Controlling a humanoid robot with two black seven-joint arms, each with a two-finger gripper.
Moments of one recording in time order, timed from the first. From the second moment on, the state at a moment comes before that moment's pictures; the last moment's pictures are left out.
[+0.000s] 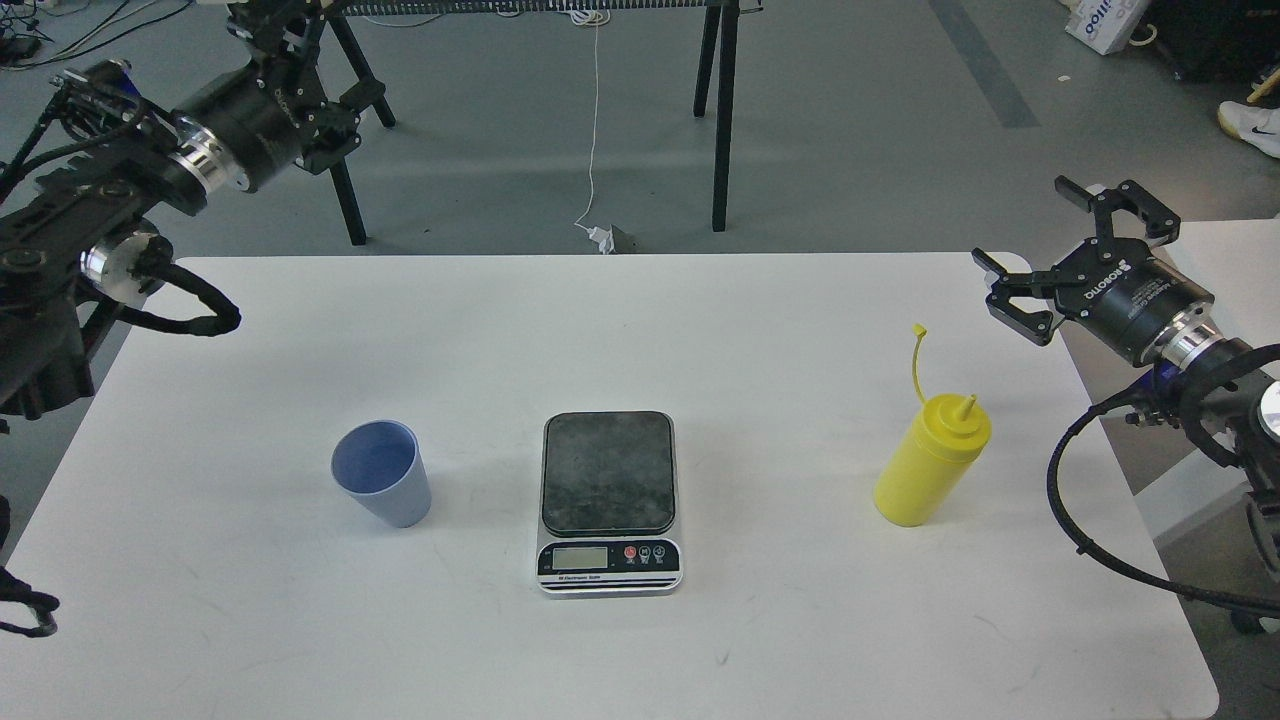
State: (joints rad) left arm -1.08 0.47 -0.42 -0.51 0.34 -0.49 -0.49; right arm 0.51 -0.46 1.28 0.78 0.27 0.49 -0.49
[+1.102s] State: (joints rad) left arm -1.09 0.80 -0.25 -1.21 1.72 -0.49 -0.49; right arm 0.50 -0.45 1.30 0.80 0.27 0.49 -0.49
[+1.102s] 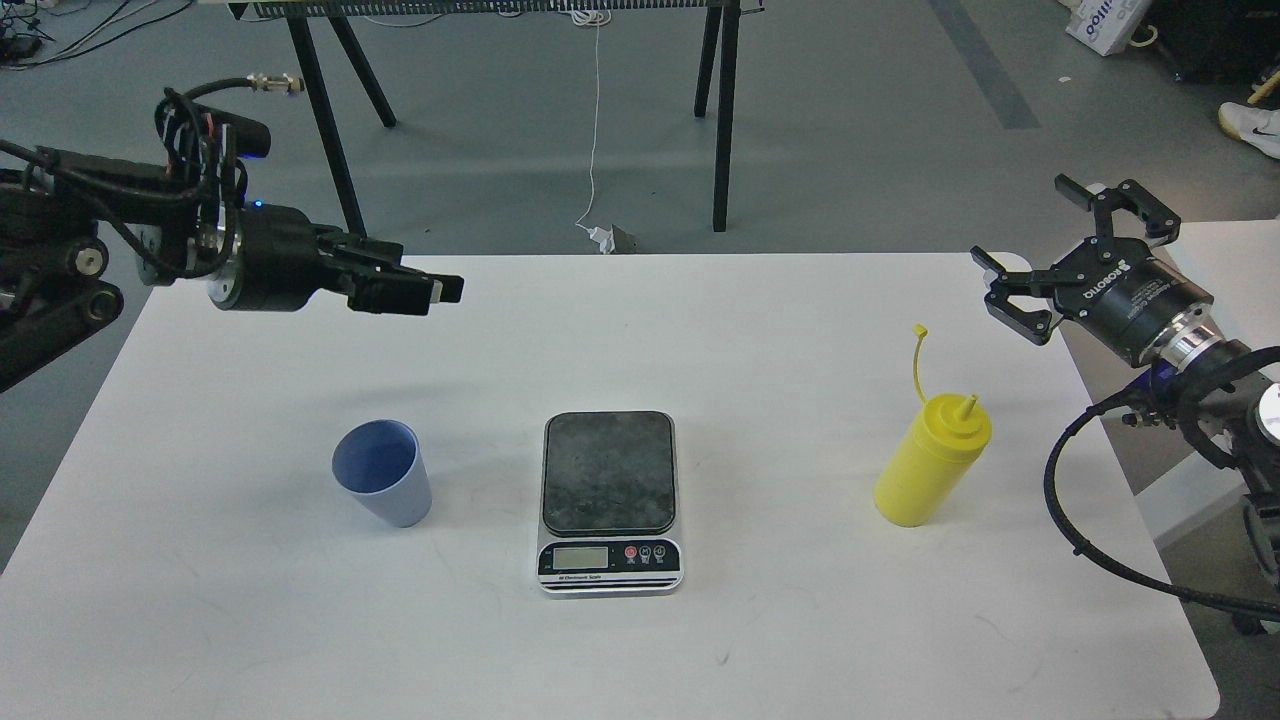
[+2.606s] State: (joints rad) left arm -0.97 0.73 -0.09 -1.06 1.96 -0.49 -0.49; right arm 0.49 -0.45 1.30 0.80 0.27 0.49 -0.49
